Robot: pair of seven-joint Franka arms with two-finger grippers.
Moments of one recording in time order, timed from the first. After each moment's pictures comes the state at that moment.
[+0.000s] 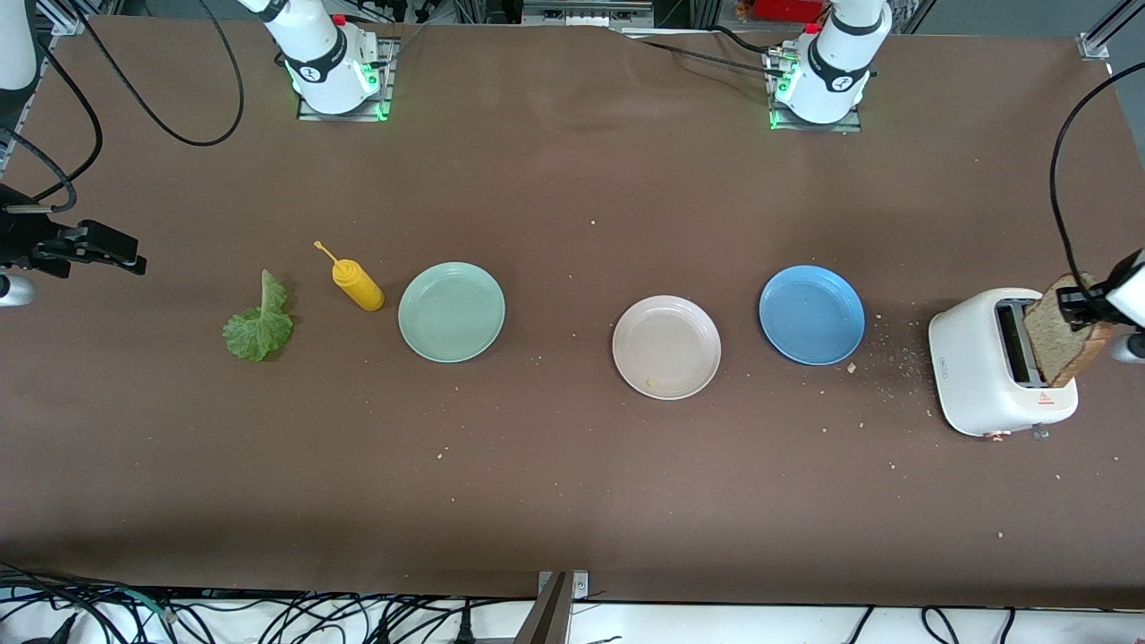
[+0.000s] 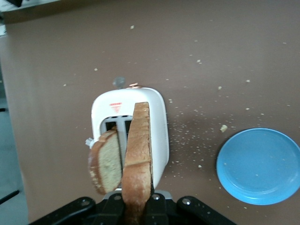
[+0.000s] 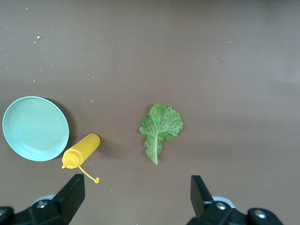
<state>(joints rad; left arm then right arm) 0.31 0.26 -0.27 -1.52 0.27 1.77 0.10 0.03 0.17 -0.10 -1.49 0.03 1.62 -0.13</state>
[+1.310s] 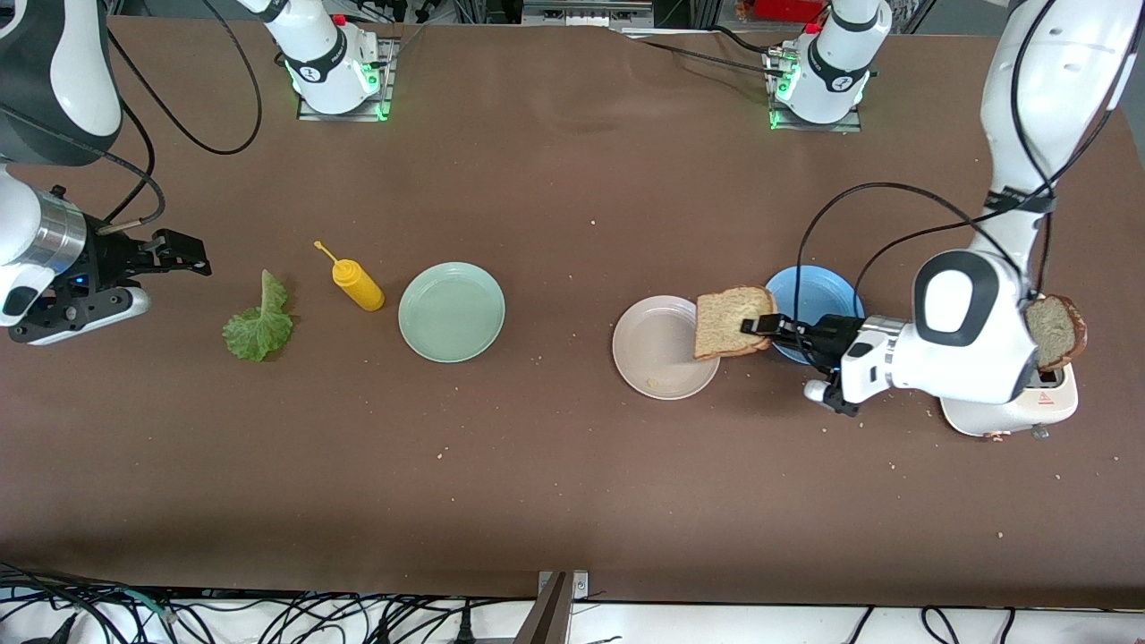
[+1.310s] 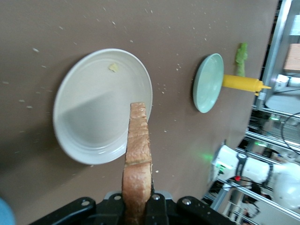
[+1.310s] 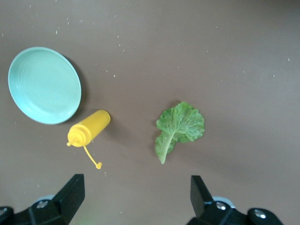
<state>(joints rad) 0.18 0.68 -0.34 -1.55 -0.69 1.75 0.36 0.05 0.24 -0.05 -1.51 0.03 1.60 -0.40</state>
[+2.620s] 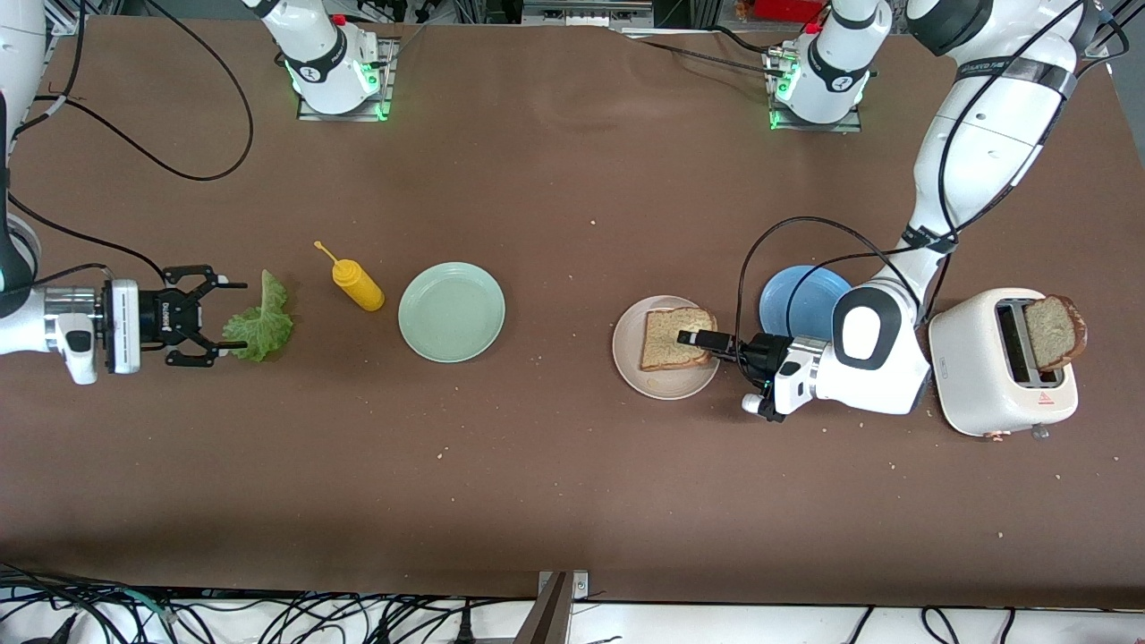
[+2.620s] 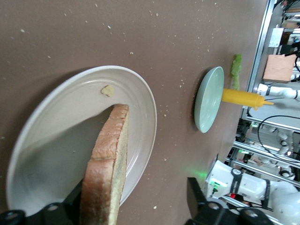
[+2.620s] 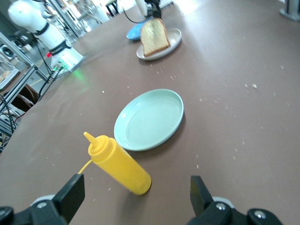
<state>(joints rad) 0.11 0.84 -0.36 -1.53 -0.73 1.93 0.44 -0.23 0.60 -0.07 -1.59 0.83 1.51 -1.88</state>
